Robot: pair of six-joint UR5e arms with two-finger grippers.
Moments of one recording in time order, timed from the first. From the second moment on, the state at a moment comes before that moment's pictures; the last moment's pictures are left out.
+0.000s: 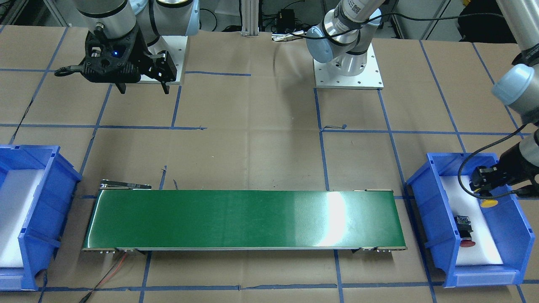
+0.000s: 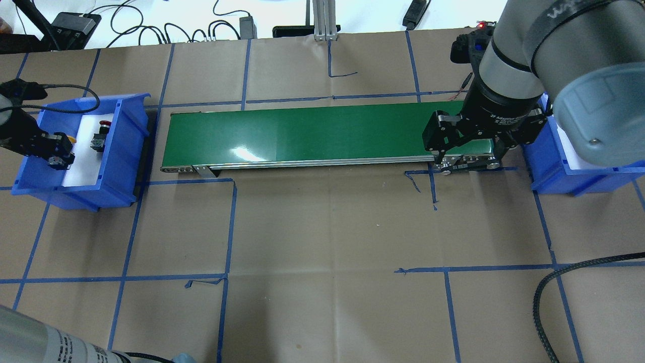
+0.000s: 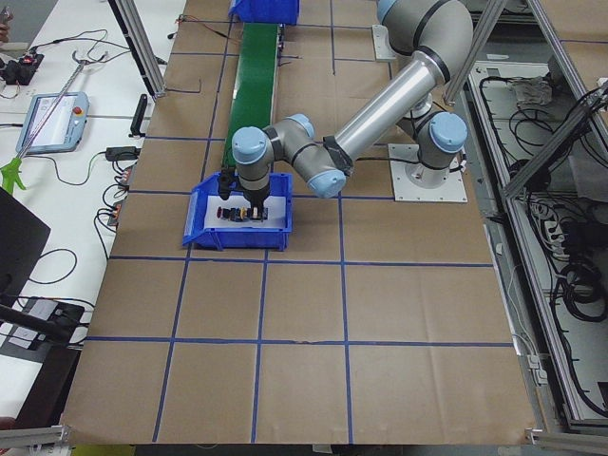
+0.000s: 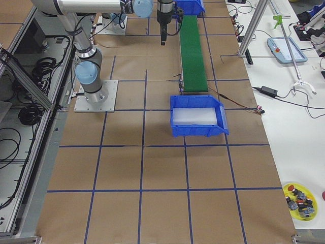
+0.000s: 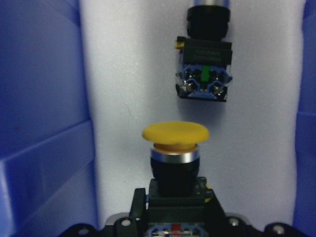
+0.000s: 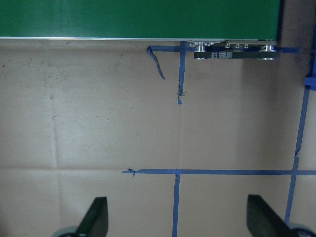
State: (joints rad) left arm -0.95 -1.93 -1.61 -1.18 1.57 0.64; right arm 1.63 -1.67 1.71 -1.56 -1.57 0.04
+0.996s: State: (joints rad) left arm -1.22 -1.93 -1.45 -1.40 1.58 0.36; right arm 1.63 -1.67 1.71 -1.56 -1.57 0.04
